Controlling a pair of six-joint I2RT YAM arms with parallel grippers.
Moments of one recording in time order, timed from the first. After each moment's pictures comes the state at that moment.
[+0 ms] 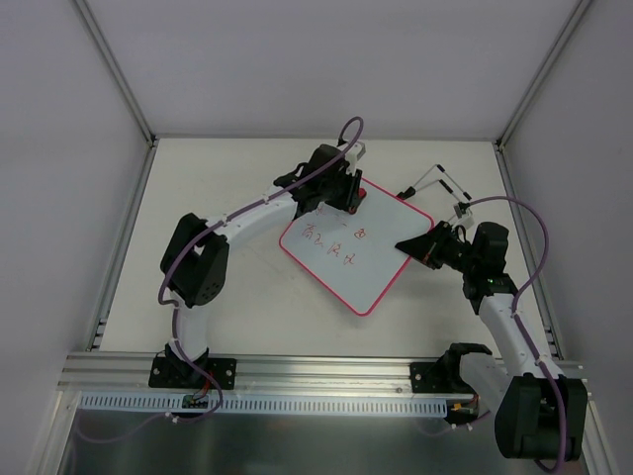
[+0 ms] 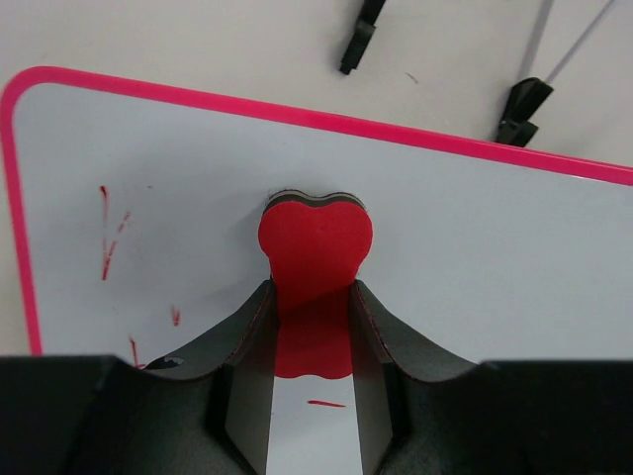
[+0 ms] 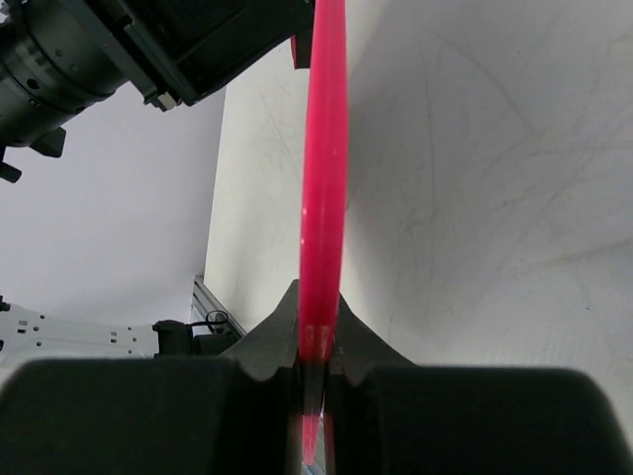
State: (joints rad) left arm -0.71 1.97 1.61 -0.25 0.09 -0.23; right arm 0.00 0.92 0.47 0.04 -0.80 0.77
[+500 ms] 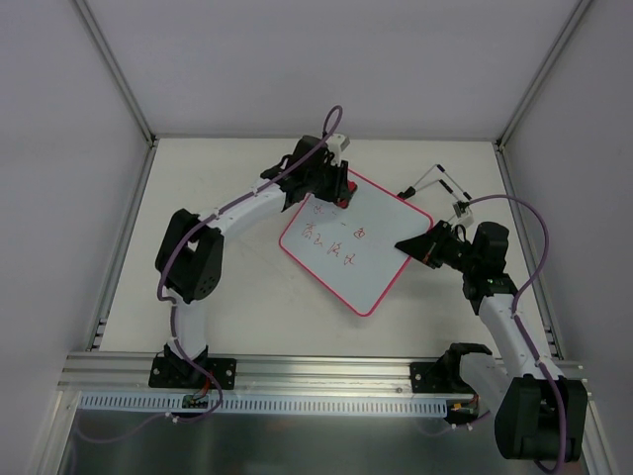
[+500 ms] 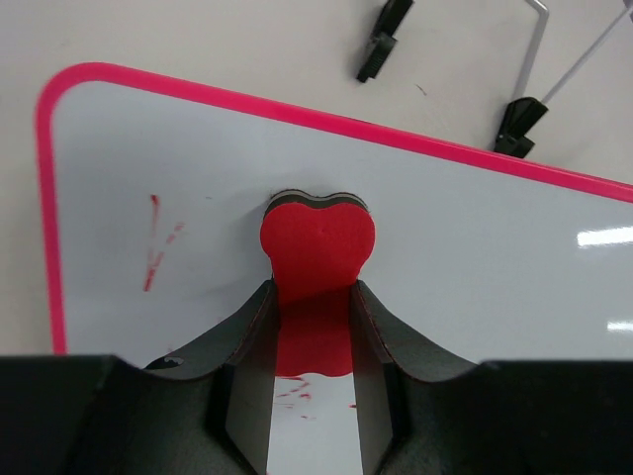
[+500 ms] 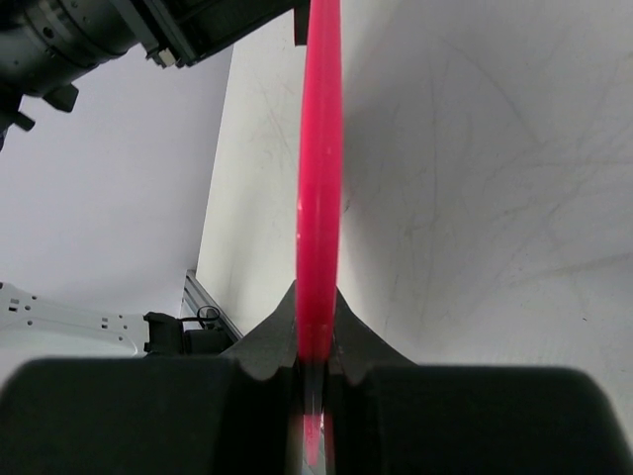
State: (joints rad) left arm -0.63 1.96 1.60 -0.24 0.20 -0.28; right arm 0.00 0.91 0.47 0.05 -0.81 0.74
